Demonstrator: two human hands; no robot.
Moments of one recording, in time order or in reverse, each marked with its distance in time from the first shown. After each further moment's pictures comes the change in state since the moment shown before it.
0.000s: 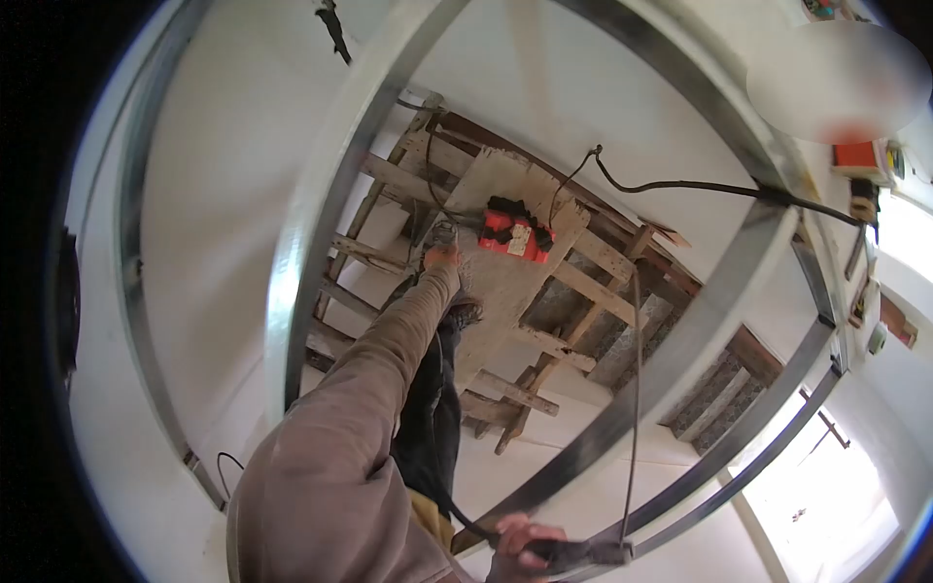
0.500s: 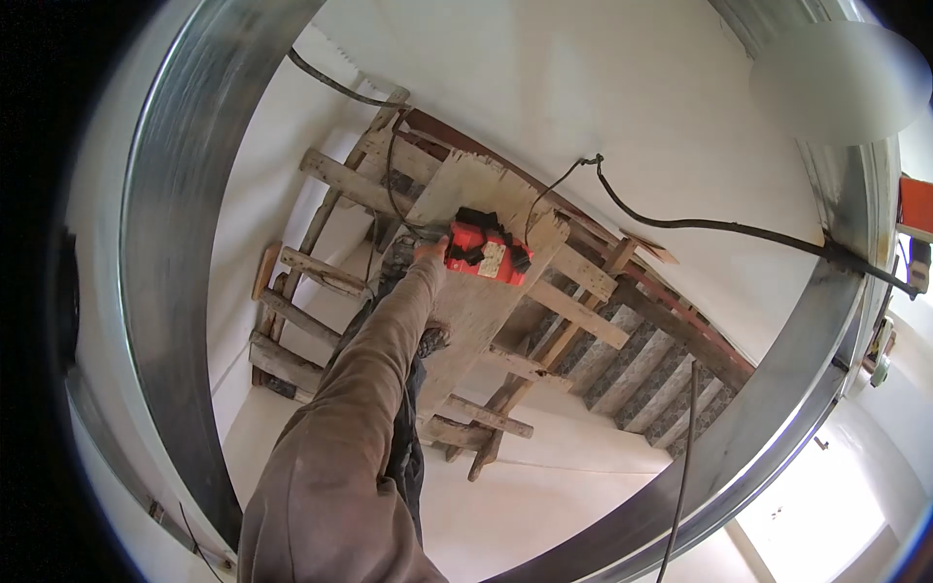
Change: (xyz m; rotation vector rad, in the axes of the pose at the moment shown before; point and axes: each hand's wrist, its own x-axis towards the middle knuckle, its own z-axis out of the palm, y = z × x) left_hand 0.089 0.019 0.084 -0.281 -0.026 -0.311; right_hand 0.008 0.049 -0.039 -0.220 0.130 0.076
